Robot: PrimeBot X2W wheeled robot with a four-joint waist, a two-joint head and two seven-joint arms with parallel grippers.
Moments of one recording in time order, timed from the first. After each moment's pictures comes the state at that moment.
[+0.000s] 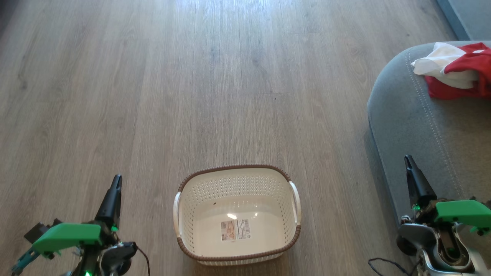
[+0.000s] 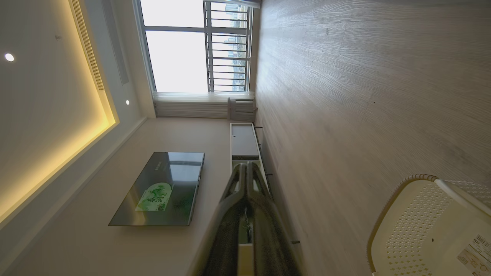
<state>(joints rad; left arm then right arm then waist) -0.06 0.04 0.08 0.28 -1.60 -0.12 0.11 -0.09 -0.05 -0.13 0.28 1.60 0.13 0.11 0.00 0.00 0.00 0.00</state>
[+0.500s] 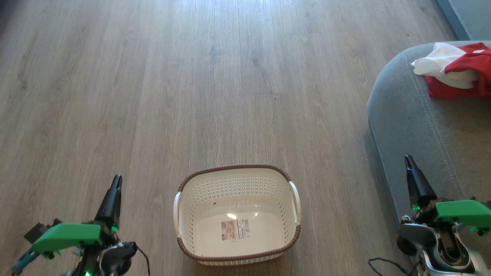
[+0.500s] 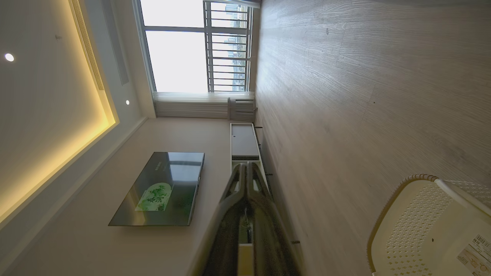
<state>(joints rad) -0.06 0.04 0.08 0.28 -1.60 -0.12 0.11 -0.09 -0.05 -0.13 0.28 1.60 0.13 0.11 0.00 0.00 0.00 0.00</state>
